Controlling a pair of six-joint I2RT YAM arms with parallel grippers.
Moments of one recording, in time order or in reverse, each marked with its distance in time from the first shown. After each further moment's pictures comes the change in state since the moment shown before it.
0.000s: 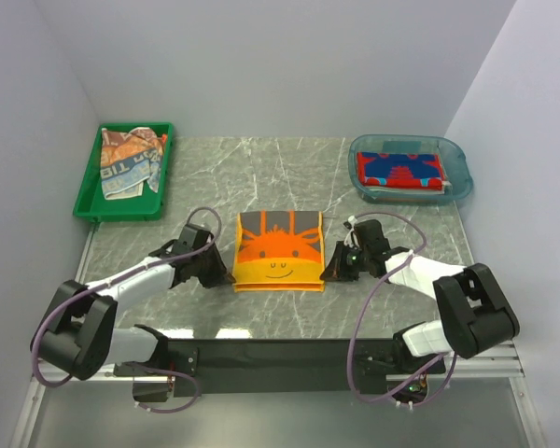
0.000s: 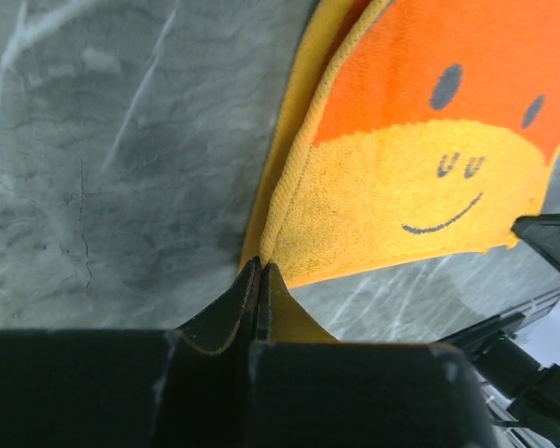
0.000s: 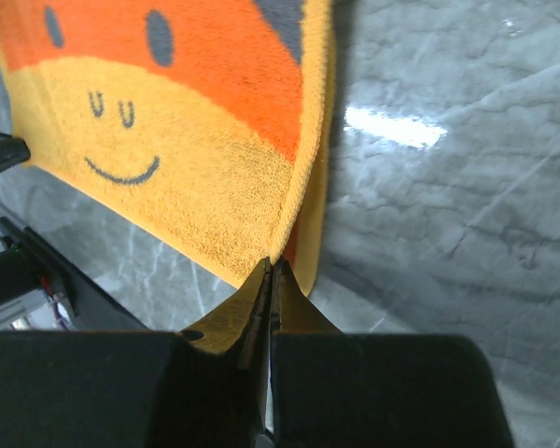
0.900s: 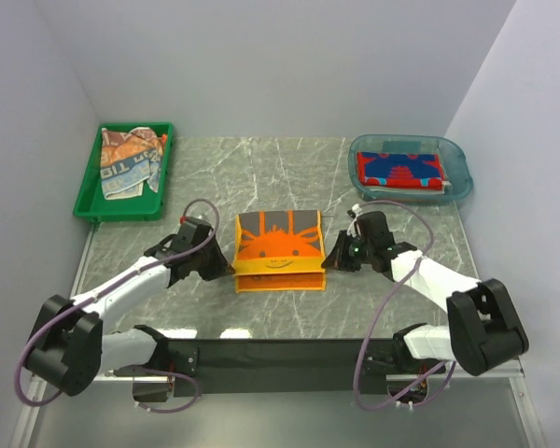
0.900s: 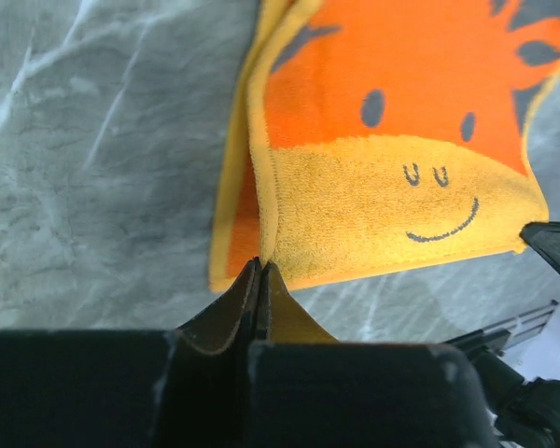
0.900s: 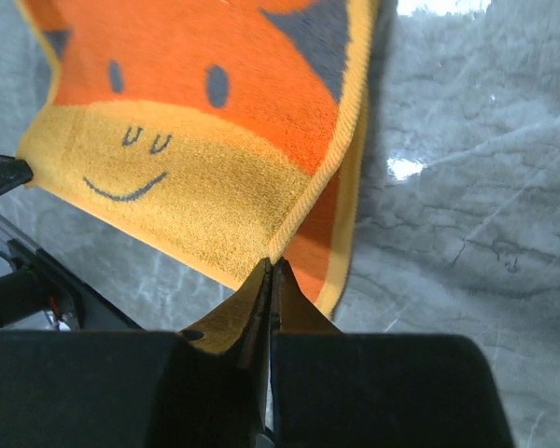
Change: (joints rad) left arm -0.048 -0.071 0.064 -0.085 -0.099 -0.027; right arm 0.000 -0.079 0.060 -0.059 0.058 -0.008
